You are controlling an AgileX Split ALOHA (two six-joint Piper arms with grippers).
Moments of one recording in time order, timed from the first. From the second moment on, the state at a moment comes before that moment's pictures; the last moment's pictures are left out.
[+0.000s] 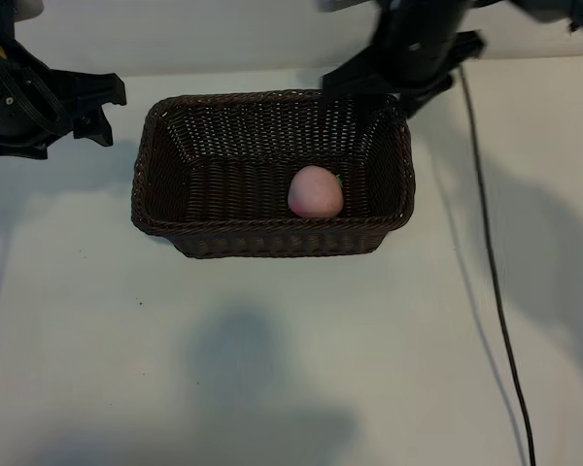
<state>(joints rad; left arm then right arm) -0.19 1.56 -1.24 -0.02 0.82 -0.31 0.49 2.12 -1.96 0.09 1.22 0.04</state>
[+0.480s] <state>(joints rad) -0.19 1.56 -1.24 -0.02 0.82 -0.32 0.32 2.12 -1.93 0.05 1.22 0.04</state>
